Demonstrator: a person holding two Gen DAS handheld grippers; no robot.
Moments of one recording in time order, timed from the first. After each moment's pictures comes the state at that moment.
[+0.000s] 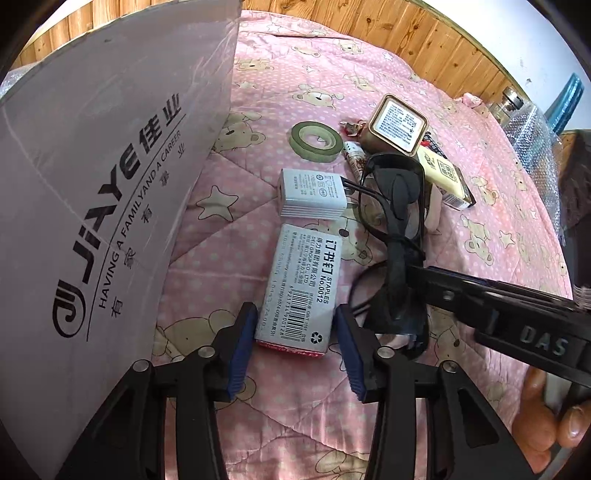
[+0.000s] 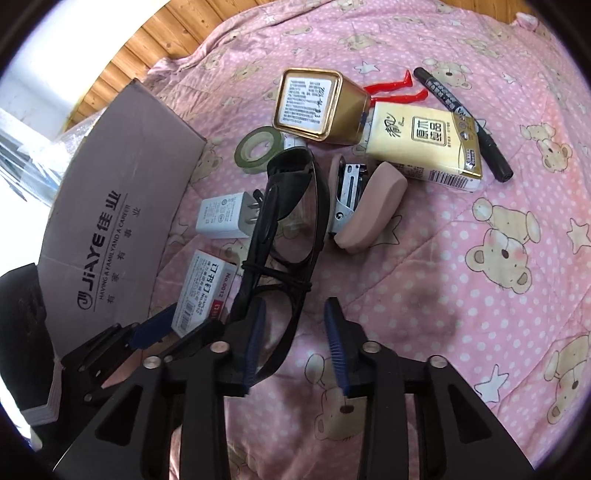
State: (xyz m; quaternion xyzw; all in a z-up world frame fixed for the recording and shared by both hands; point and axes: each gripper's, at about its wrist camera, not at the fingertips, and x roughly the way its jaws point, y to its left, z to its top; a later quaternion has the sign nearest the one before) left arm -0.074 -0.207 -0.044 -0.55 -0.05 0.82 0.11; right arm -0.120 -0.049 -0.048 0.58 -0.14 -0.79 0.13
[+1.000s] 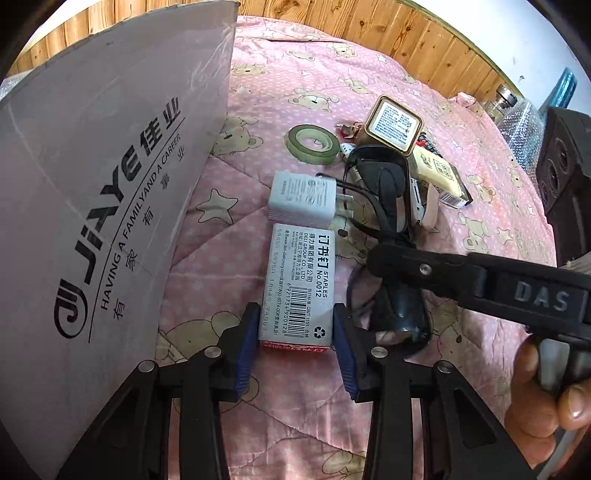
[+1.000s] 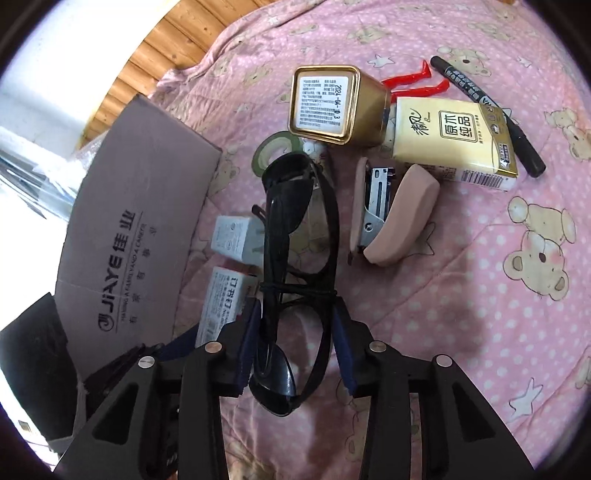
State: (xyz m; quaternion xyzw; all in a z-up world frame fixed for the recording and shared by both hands) left arm -0.070 -0.213 -0.041 -0.54 -0.05 0.83 0.12; right arm -0.135 -0.063 -0.036 0.56 -0.19 -0.79 0.16
